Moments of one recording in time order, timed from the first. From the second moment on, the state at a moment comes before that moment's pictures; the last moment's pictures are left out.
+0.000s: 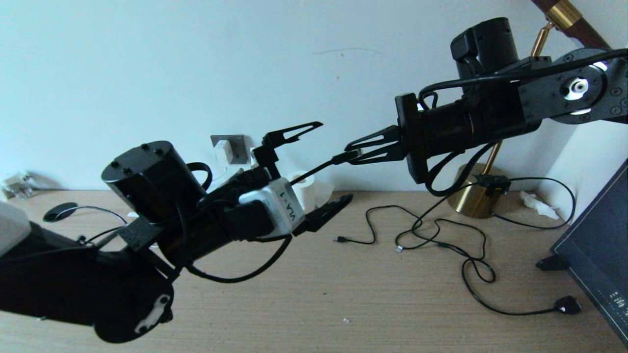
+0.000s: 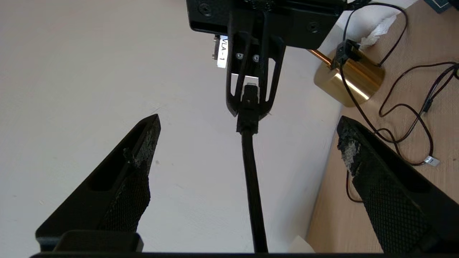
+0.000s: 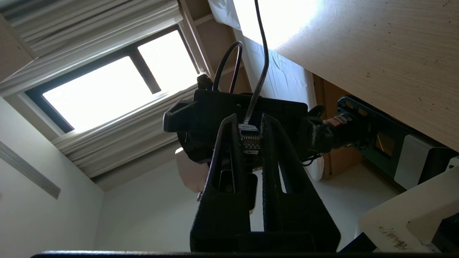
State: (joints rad) left arm -0.61 1.80 -0.79 -1.31 -0.48 1.06; right arm 0.45 1.94 -1.91 0.47 0.94 1.30
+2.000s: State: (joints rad) left arm -0.49 1.60 -0.61 -1.25 -0.21 0.20; right arm 0.49 1.47 -1.43 0.44 0.20 0.63
